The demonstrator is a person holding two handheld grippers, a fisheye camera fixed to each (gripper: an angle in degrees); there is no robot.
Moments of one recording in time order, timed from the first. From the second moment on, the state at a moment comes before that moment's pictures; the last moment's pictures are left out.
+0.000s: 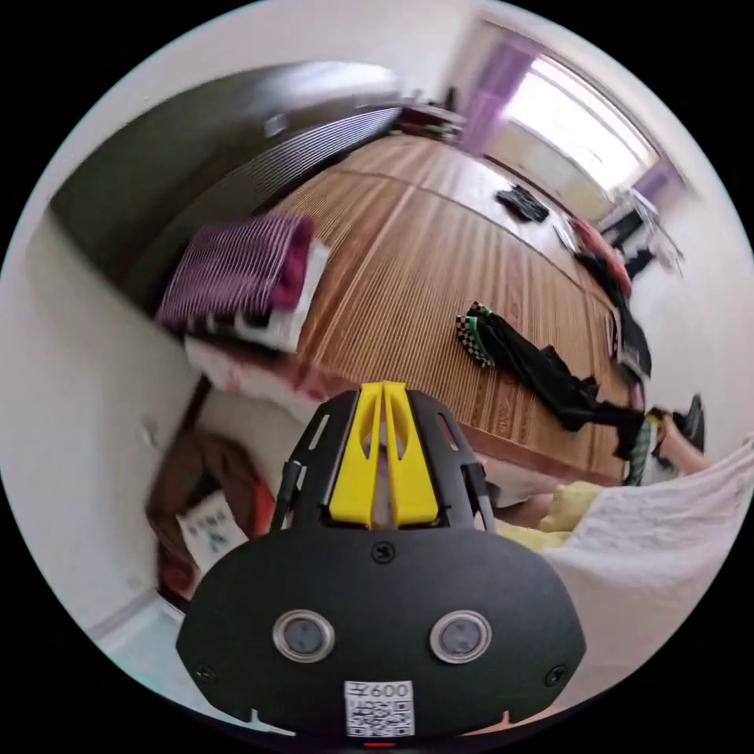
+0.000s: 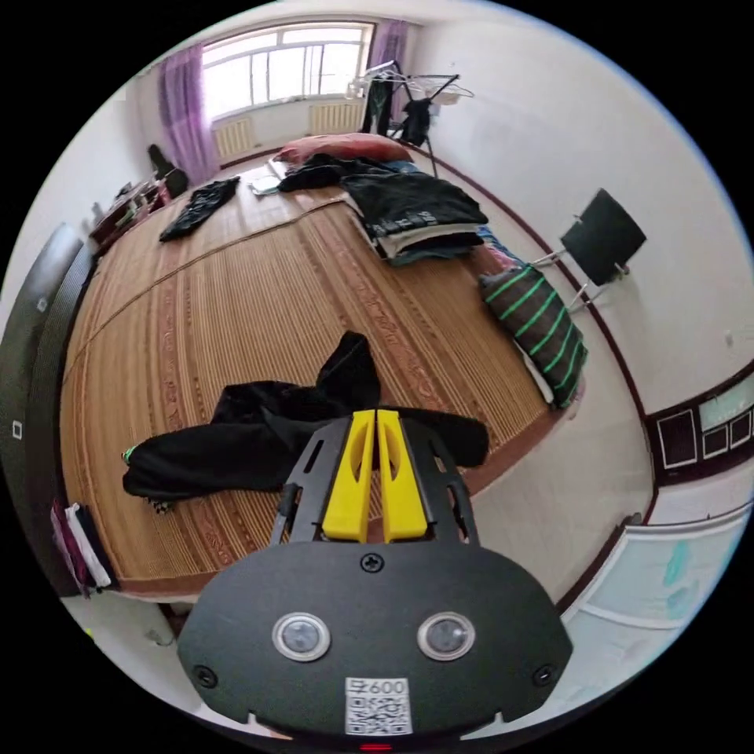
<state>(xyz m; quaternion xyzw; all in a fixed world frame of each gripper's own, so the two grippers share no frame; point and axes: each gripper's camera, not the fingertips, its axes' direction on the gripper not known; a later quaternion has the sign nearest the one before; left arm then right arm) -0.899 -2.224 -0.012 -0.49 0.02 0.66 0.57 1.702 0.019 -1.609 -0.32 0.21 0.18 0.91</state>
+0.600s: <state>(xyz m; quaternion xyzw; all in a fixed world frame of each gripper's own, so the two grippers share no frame) -0.876 -1.907 -0.070 -0.58 0.09 0.69 0.43 1.746 0.140 -1.529 -0.28 -0.04 -0.04 0.96</state>
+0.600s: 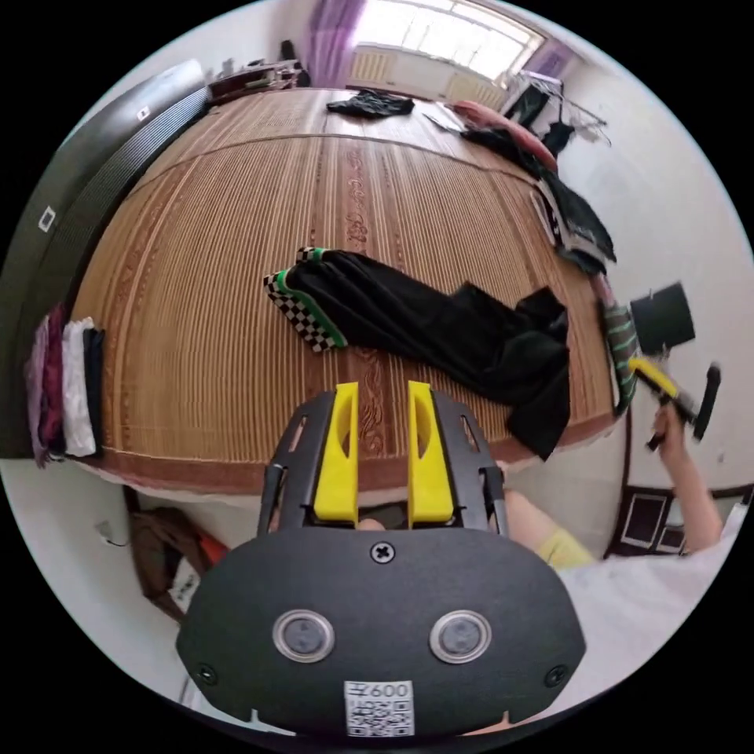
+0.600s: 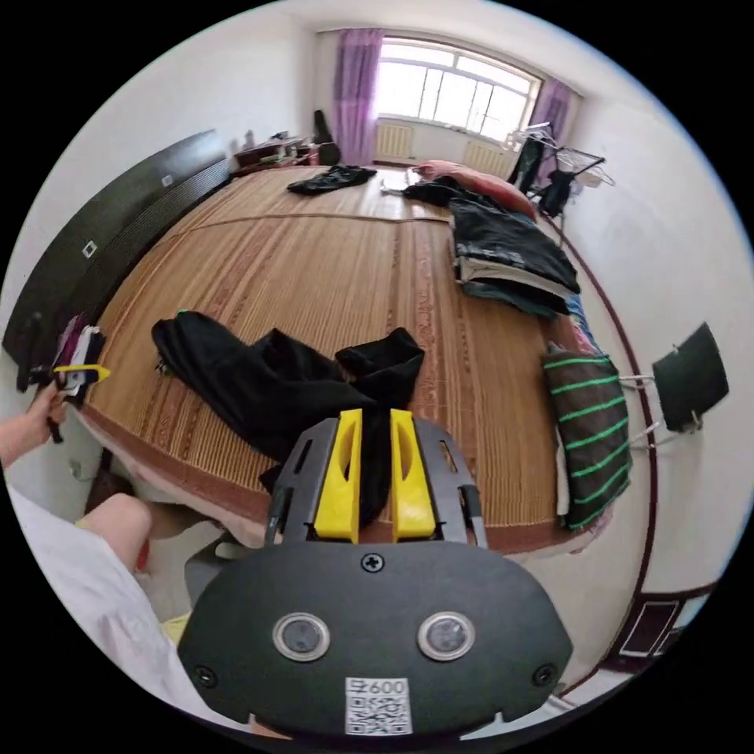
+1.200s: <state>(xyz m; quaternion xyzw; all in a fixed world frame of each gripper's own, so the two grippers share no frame) -0.974 -1.932 0.053 -0.47 0.35 0.68 0.45 1.579 0.225 -1.327 -0.24 -0.23 -0.42 0.84</state>
